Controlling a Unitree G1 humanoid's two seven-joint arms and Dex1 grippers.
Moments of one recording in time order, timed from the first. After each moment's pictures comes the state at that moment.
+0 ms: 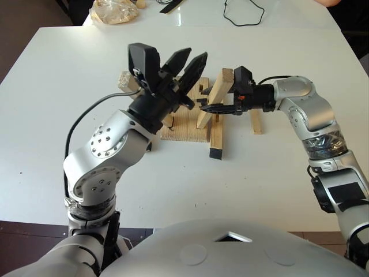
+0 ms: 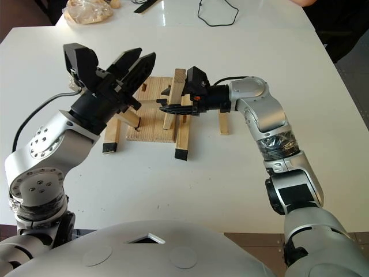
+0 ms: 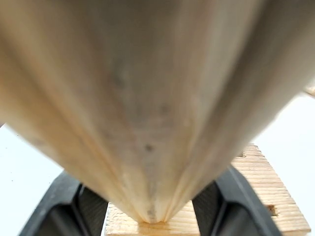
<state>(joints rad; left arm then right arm) -0.21 0.35 -0.07 -0.84 -0.96 0.73 0.18 -0.58 -0.50 0.31 0.11 0.40 0.33 1.16</state>
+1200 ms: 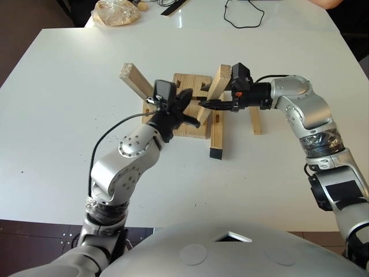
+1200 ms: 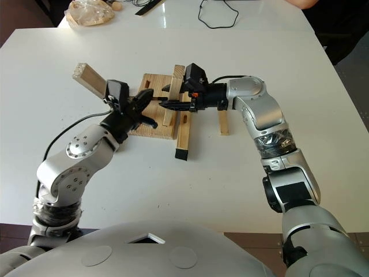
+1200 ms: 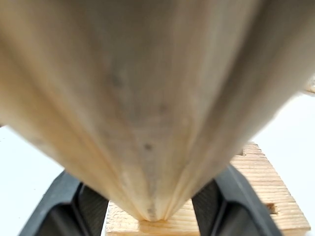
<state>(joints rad) -0.10 0.20 -0.11 -0.62 -0.66 0.76 0.12 -0.61 -0.48 0.31 0.15 0.38 0.34 1.12</state>
